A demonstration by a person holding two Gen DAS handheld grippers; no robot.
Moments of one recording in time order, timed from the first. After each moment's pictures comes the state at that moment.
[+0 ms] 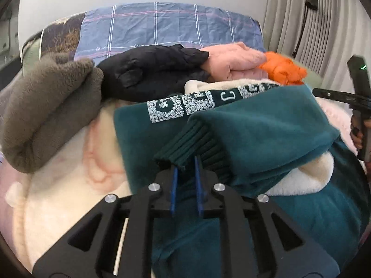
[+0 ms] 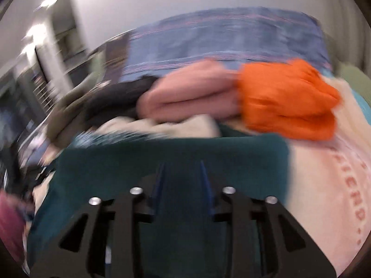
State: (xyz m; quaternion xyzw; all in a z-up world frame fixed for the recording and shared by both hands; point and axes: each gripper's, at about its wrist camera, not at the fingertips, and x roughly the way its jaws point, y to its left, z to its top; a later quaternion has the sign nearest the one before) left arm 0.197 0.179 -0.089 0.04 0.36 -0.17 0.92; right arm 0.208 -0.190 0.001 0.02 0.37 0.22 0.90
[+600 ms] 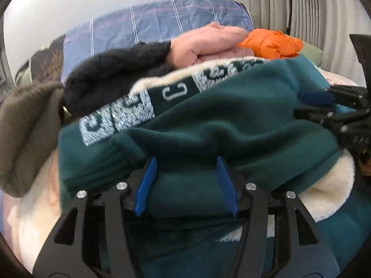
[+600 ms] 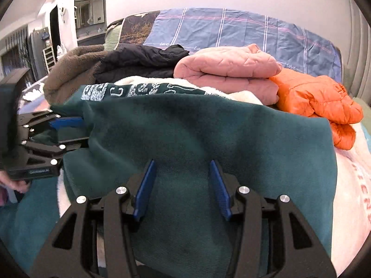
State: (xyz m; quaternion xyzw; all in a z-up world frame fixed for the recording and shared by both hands) left arm 0.210 0.080 -0.109 0.11 0.34 -0.16 0.92; right arm 0.200 -0.147 -0.053 -0.06 0.35 0.19 0.92
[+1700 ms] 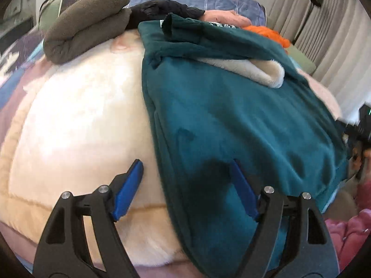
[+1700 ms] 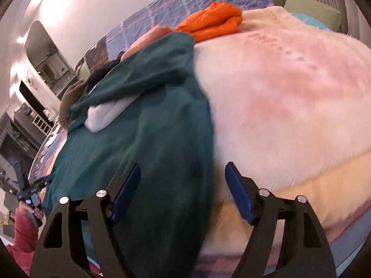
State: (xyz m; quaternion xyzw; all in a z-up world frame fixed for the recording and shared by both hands) left arm -0.011 0.231 -0.120 -0.05 0.44 -0.16 0.88; right arm -0.036 -0.351 -0.075 0.20 0.42 0.14 0.87
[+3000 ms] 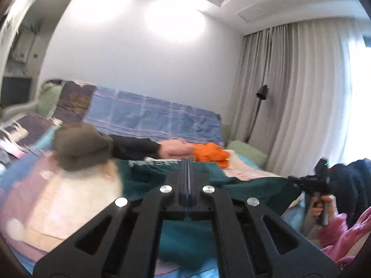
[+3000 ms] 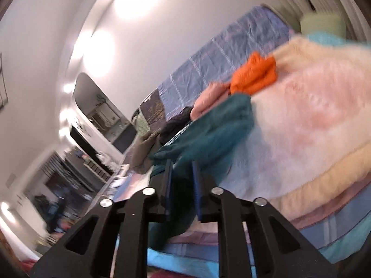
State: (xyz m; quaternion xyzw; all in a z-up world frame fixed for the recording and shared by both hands) left arm -0.177 0.239 0.074 -0.10 0.10 -0.21 0.97; right arm -0.124 -0.357 0.059 0.29 0.22 0.21 0.91
